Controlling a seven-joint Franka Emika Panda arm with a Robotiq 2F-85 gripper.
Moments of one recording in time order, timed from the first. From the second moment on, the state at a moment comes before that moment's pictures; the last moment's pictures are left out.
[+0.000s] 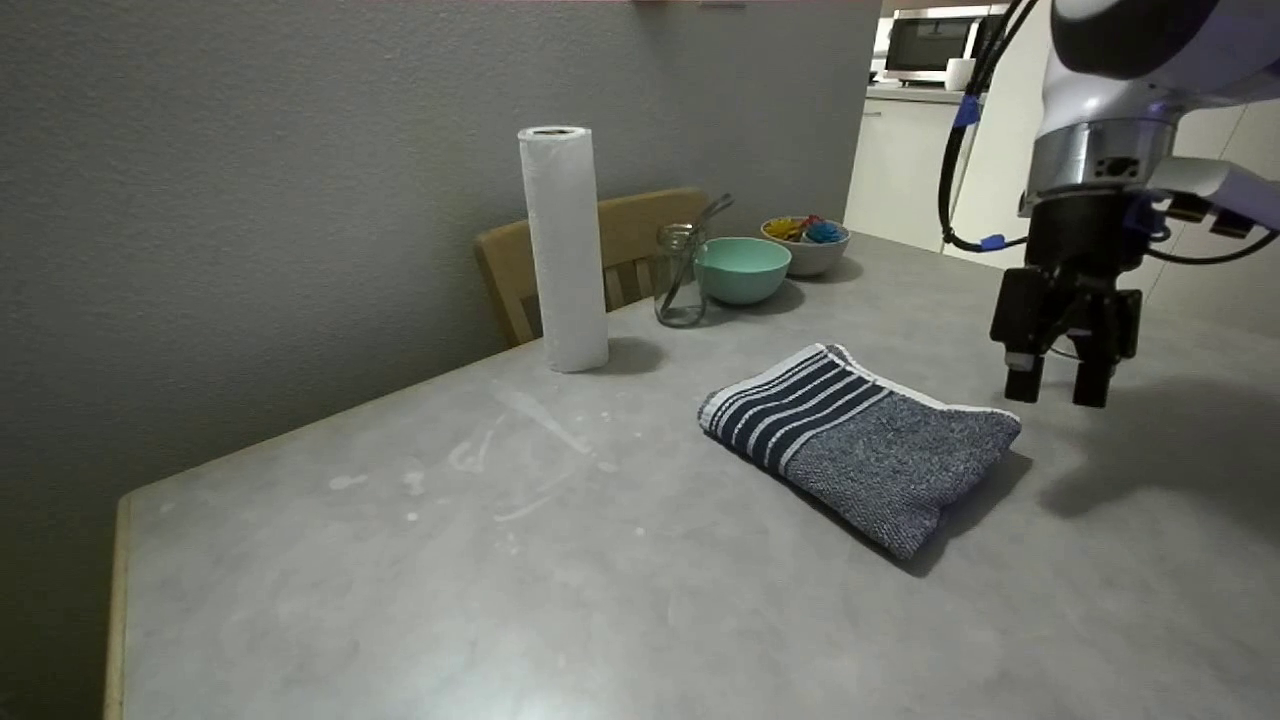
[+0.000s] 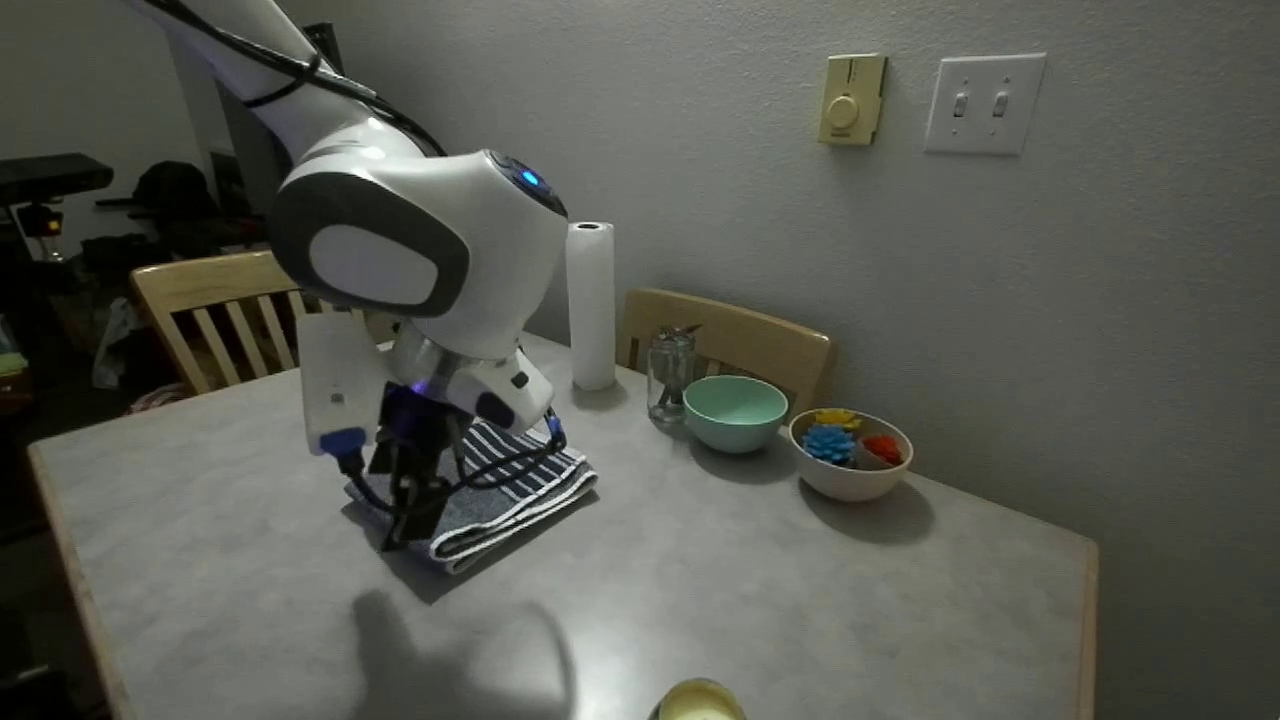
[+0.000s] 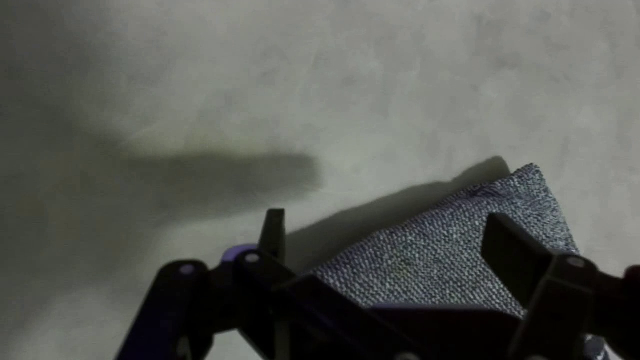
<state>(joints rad) -0.10 0.28 -0.10 -2.30 0.44 2.17 -0.23</state>
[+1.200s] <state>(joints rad) -0.21 0.43 -0.01 -2.23 0.53 2.17 -0.51</state>
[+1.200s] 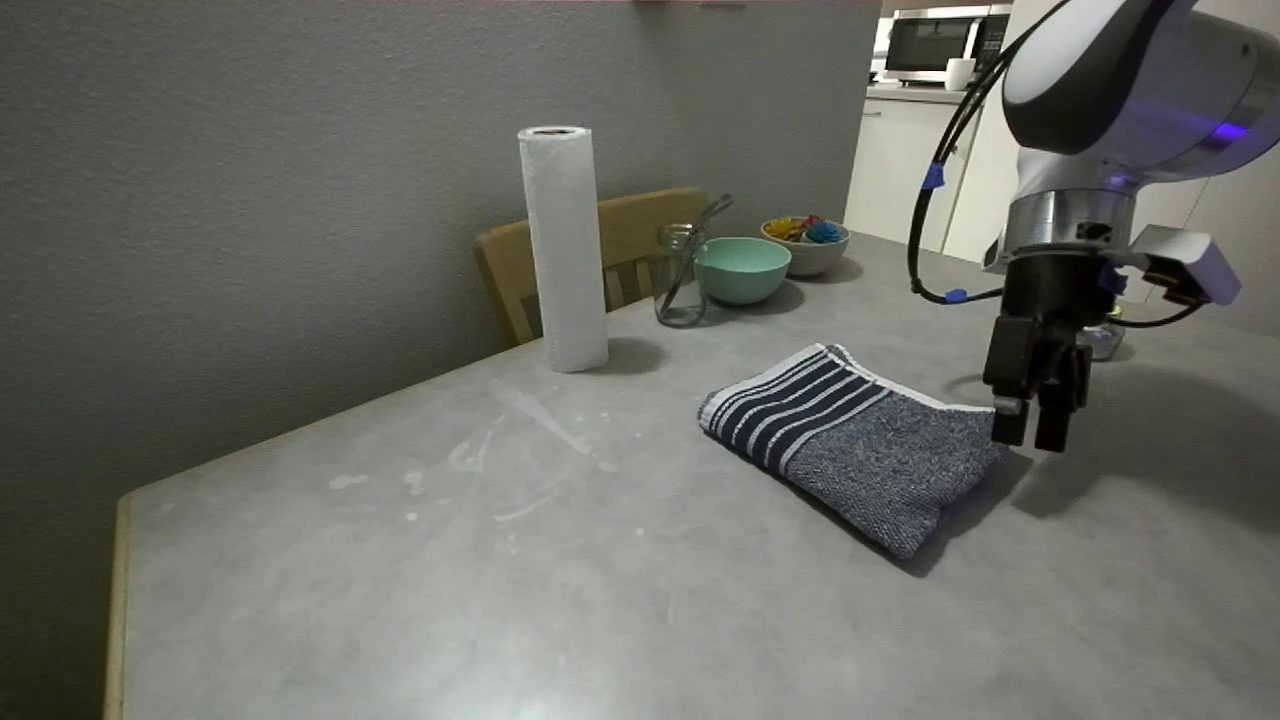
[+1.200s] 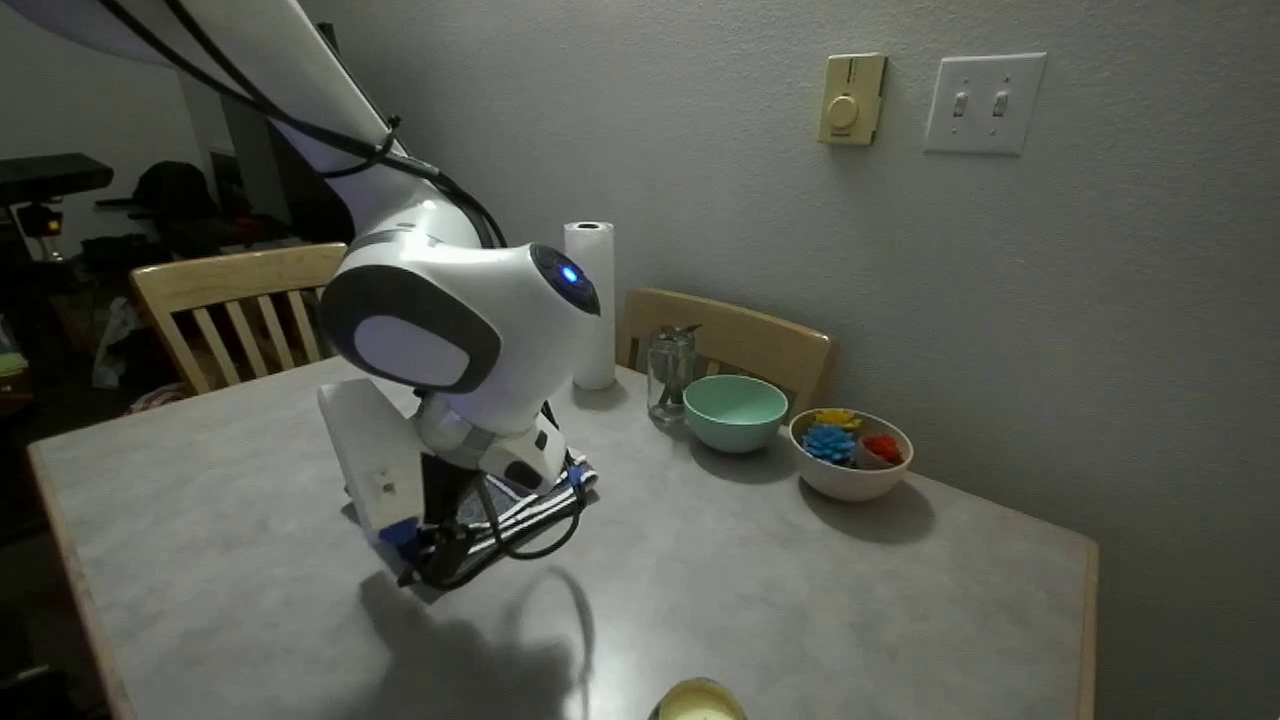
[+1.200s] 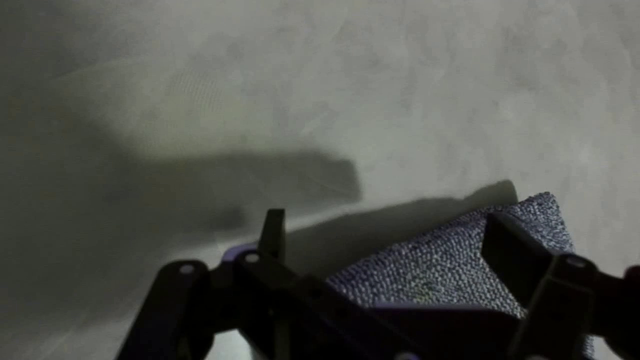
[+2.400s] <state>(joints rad) -0.20 0.43 0.01 -2.22 0.49 2.25 -0.51</state>
